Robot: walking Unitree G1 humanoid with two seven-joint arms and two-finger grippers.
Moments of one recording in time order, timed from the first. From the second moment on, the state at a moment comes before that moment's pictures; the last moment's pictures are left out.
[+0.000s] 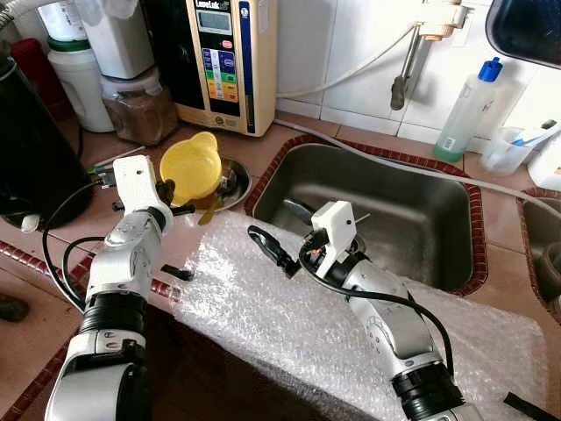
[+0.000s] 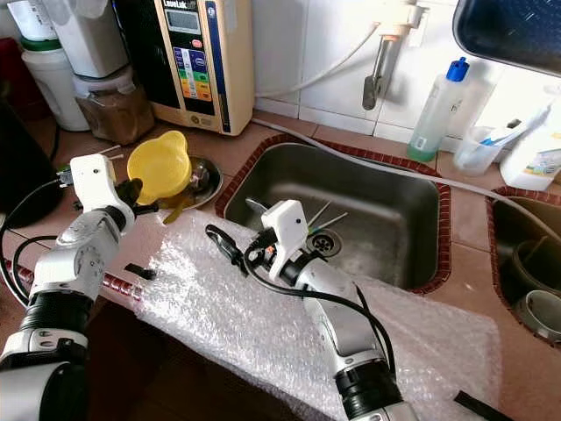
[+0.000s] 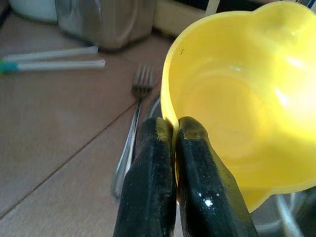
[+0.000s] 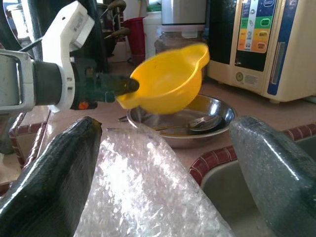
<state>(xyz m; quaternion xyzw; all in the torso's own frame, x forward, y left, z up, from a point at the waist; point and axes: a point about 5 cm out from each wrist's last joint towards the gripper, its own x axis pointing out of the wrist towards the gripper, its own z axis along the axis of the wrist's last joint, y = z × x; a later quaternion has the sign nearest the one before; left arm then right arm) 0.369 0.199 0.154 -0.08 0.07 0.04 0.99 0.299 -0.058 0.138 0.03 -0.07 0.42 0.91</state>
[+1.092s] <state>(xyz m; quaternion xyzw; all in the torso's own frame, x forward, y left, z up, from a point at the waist) 0.357 0.074 0.164 -0.03 -0.07 -0.16 0.98 0.358 -0.077 0.180 0.07 -0.13 0.19 0.97</state>
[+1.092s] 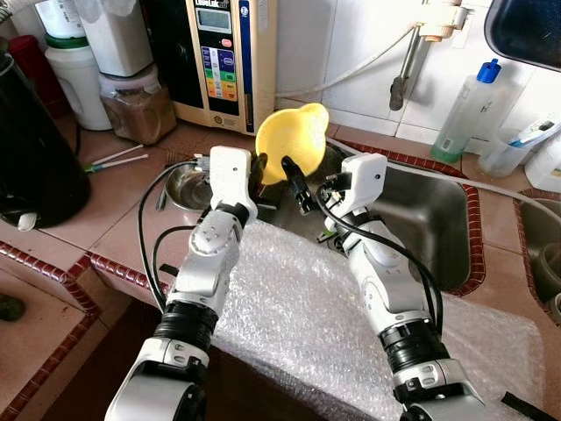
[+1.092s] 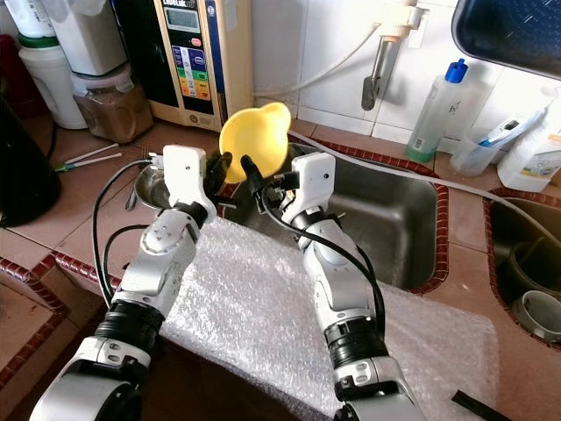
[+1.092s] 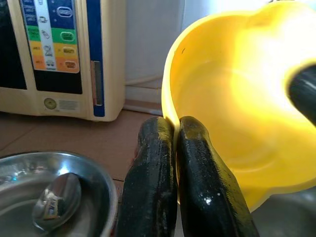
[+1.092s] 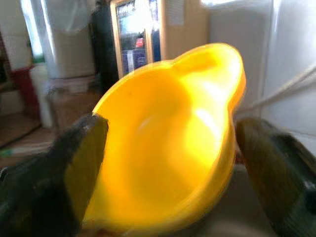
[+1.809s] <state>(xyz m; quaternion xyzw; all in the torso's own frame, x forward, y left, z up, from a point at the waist) 0.354 0.067 0.172 -0.03 -0.11 -0.17 0.98 0.382 -0.082 0.177 0.17 -0.08 0.11 0.98</state>
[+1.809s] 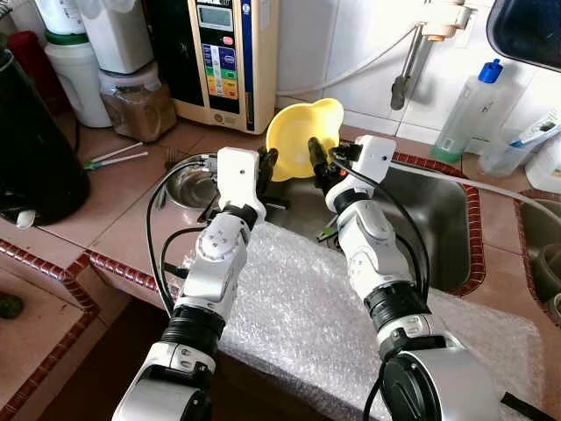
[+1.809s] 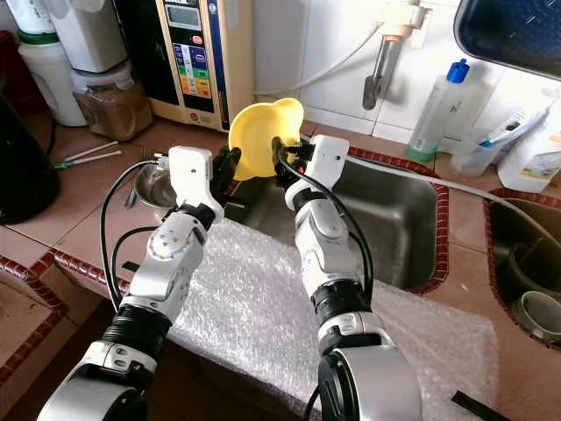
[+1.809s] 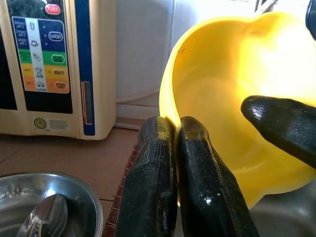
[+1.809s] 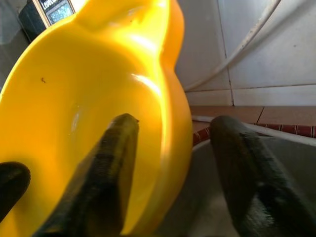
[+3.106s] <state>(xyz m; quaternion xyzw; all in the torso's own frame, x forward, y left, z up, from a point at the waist) 0.362 0.078 0.164 -0.07 -0.07 -0.17 0.98 0.388 -0.104 0.160 0.01 -0.05 0.01 1.00</state>
